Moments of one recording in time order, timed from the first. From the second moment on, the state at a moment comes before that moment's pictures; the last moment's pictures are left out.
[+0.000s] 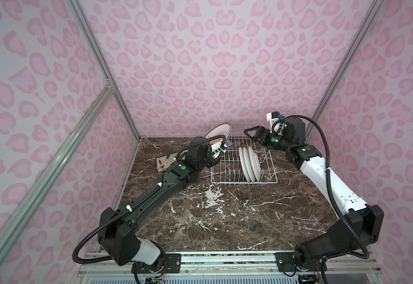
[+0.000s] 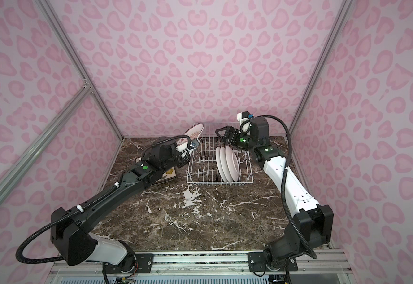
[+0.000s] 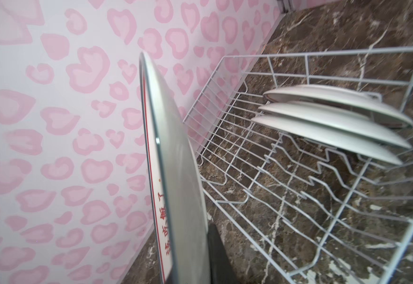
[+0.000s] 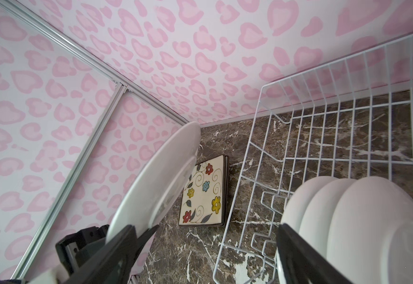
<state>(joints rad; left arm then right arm) -0.67 1.47 1.30 -0.22 -0.19 0.70 0.27 1.52 1.46 -0.28 -0.52 0.67</state>
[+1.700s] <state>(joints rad) -0.79 1.66 1.32 -0.03 -0.42 1.09 0.33 1.73 1.55 -0.36 -0.54 0.82</state>
